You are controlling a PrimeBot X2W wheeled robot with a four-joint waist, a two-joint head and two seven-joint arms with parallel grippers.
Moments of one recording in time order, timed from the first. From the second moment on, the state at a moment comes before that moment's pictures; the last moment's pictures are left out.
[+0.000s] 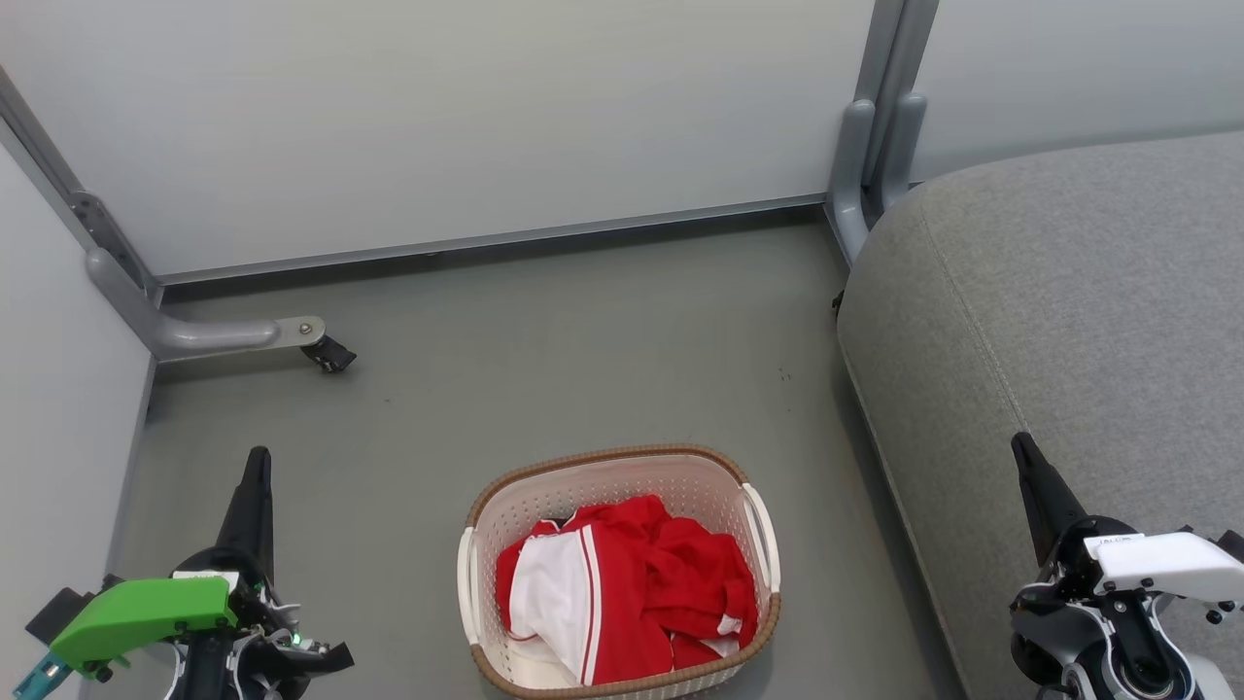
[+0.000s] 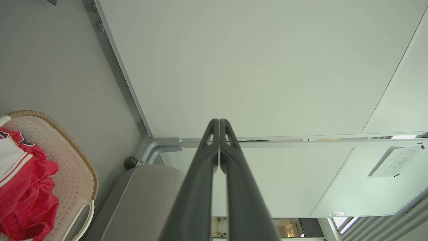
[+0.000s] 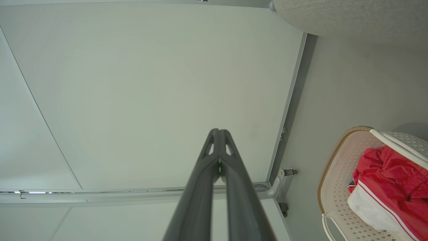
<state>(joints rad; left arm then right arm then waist) -0.10 0.05 0.11 0.25 -1.62 -0.13 0.11 -0.11 -0.05 -0.11 0.25 1.61 0.13 0.11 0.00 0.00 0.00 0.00</state>
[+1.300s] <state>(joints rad) -0.05 0.04 0.09 0.25 -1.40 -0.13 0.03 -0.05 -0.04 -0.08 0.26 1.39 0.13 0.03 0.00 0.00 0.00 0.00</state>
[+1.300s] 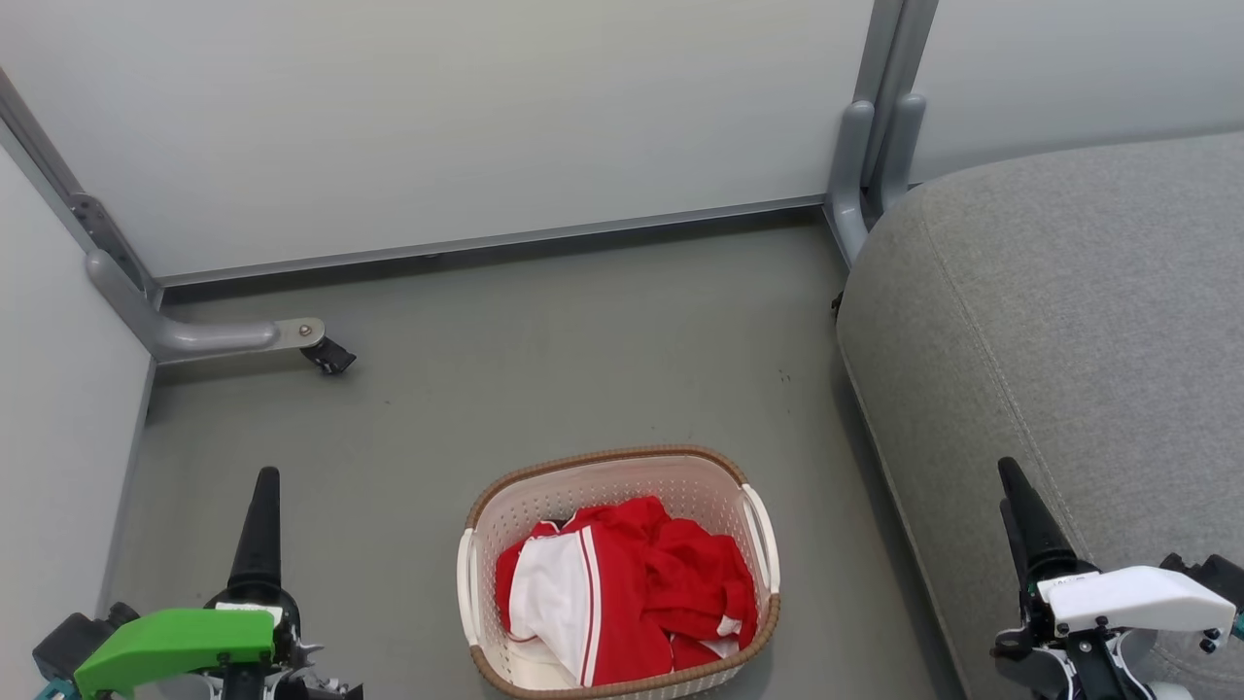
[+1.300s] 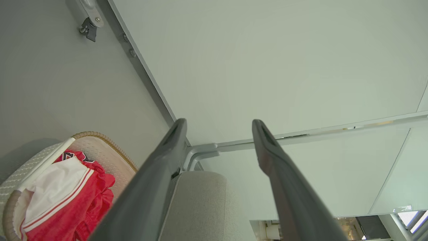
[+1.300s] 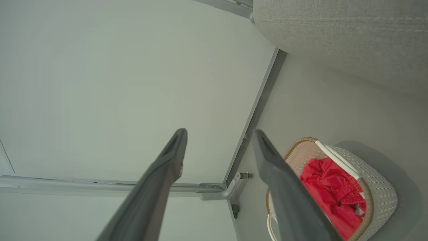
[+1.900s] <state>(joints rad) -0.01 0.04 0.05 0.16 -1.03 -0.06 -0.04 -0.03 -0.04 0.01 0.19 0.98 0.13 -0.04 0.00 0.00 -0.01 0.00</state>
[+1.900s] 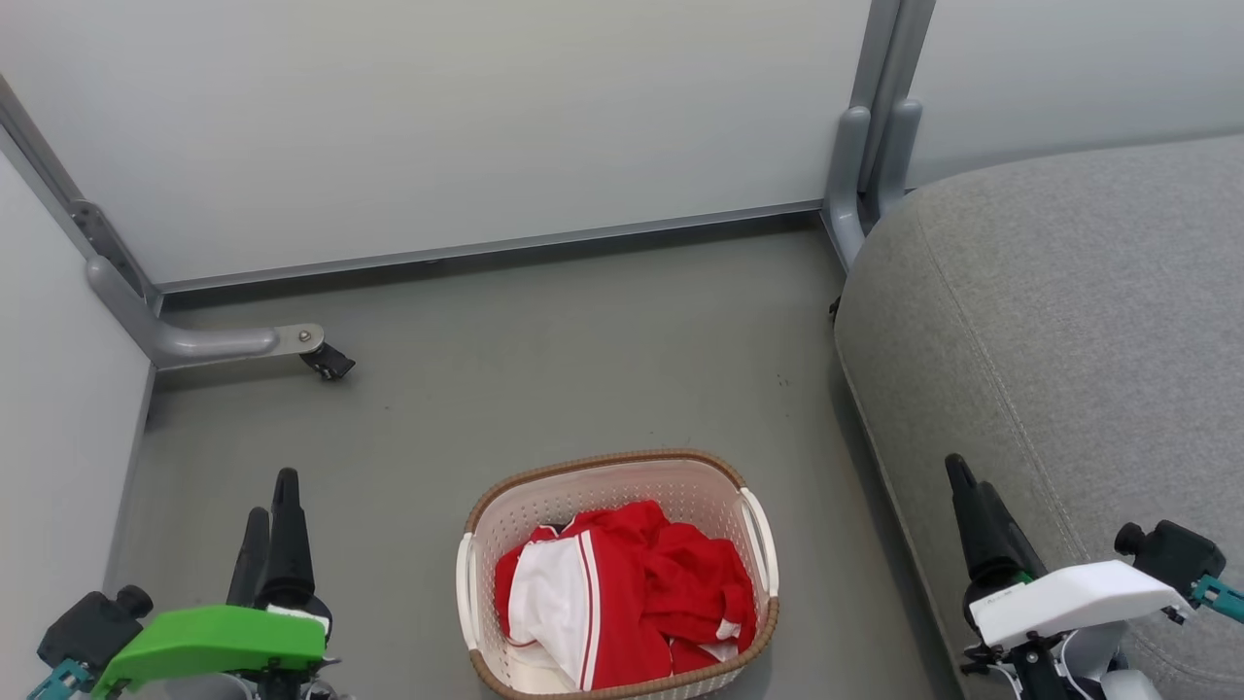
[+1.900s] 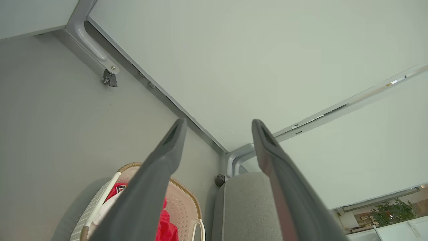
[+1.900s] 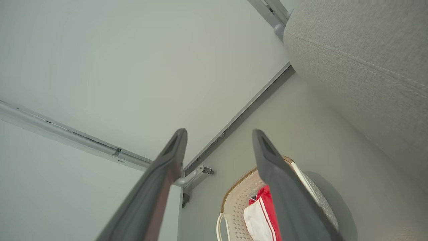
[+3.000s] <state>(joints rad) 0.05 0.04 -0.04 0.08 -0.55 0.03 -0.14 0.01 -0.04 0.11 0.14 0.53 0.13 -0.14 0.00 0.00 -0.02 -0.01</state>
